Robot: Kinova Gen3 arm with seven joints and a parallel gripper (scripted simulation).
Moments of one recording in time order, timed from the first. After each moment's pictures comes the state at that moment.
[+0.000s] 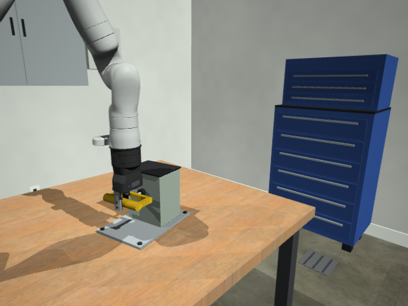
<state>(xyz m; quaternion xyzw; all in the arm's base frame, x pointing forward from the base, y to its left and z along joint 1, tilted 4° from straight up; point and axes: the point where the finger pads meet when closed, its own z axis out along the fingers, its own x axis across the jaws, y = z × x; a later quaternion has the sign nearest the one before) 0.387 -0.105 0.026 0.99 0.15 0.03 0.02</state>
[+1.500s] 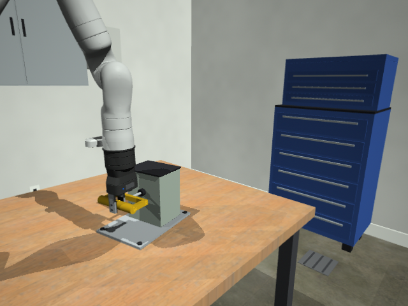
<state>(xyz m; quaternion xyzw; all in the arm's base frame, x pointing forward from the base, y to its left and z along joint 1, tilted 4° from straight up) 0.370 -0.110 0.025 0.99 0.15 0.04 0.02</state>
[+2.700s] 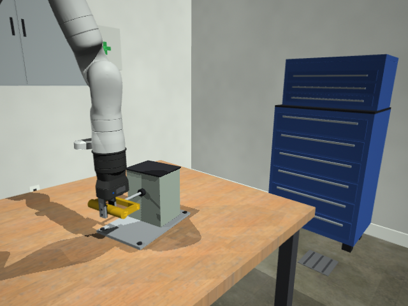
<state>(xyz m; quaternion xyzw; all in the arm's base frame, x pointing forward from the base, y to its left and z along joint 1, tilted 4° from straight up) 0.340 -0.120 0.024 0.99 0.15 0.03 0.02</state>
